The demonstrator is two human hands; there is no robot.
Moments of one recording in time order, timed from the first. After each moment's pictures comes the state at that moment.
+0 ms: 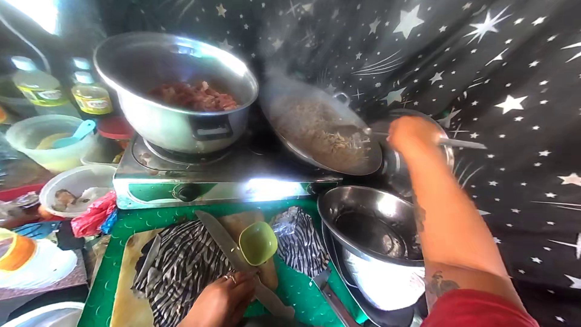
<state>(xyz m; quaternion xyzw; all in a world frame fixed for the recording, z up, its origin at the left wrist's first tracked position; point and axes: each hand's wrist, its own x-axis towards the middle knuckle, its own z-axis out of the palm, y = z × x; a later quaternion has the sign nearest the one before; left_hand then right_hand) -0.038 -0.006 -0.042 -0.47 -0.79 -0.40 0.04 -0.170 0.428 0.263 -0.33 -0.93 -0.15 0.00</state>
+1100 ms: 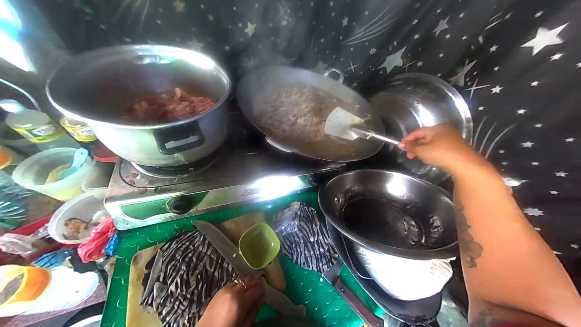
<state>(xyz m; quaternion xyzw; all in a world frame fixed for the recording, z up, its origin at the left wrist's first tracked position) -0.042 0.010 -0.031 -0.50 -0.79 -0.35 -0.02 -0.077 0.494 0.223 -0.30 -0.94 0.15 0.06</state>
